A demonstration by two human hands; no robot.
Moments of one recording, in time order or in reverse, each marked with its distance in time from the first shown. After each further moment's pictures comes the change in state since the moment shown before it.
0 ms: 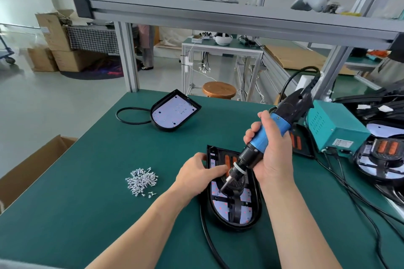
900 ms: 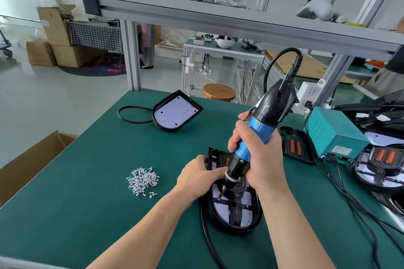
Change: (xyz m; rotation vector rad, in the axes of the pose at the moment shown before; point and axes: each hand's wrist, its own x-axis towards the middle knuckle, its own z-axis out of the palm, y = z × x) left_hand 0.000 0.004 0.001 0.134 0.034 -0.006; right_hand -0.022 0.000 0.025 -0.265 -0.304 -0.121
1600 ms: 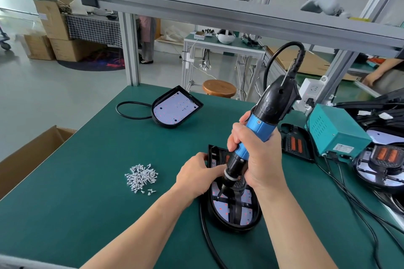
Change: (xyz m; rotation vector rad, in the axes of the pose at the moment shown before) left_hand -0.002 0.002 0.002 0.001 0.020 0.009; right_hand 0.000 0.004 0.000 -0.012 -0.036 -0.003
